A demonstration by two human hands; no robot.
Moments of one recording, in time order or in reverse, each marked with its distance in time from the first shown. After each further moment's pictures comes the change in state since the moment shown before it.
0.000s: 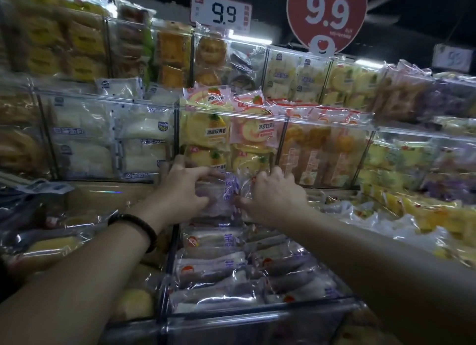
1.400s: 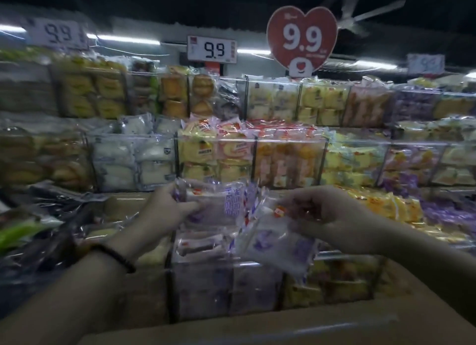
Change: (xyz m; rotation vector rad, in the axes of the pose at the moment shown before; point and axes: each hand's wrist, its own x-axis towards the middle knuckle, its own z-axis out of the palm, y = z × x) left_hand -0.130 0.115 -0.061 -0.779 0.104 -0.164; right_hand -0.180 0.141 -0.122 0.867 -0.100 -0.540
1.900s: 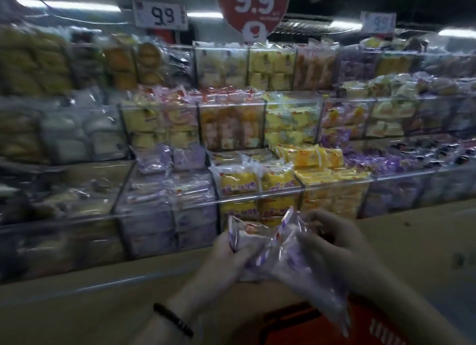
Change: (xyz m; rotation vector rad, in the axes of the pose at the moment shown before) left_hand -0.197 -0.021 0.226 -0.237 -0.405 -0.218; right_hand -0.230 0.056 0.009 0.272 0.412 0.197
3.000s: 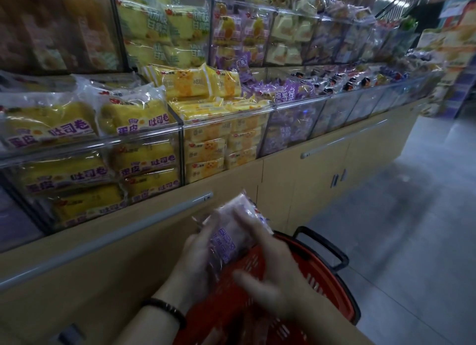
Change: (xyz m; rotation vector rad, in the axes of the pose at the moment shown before) left_hand 0.109 -0.153 0.168 -0.674 -0.191 -0.501; right_hand -0.088 0.169 -0.034 -0.240 0.005 0.166
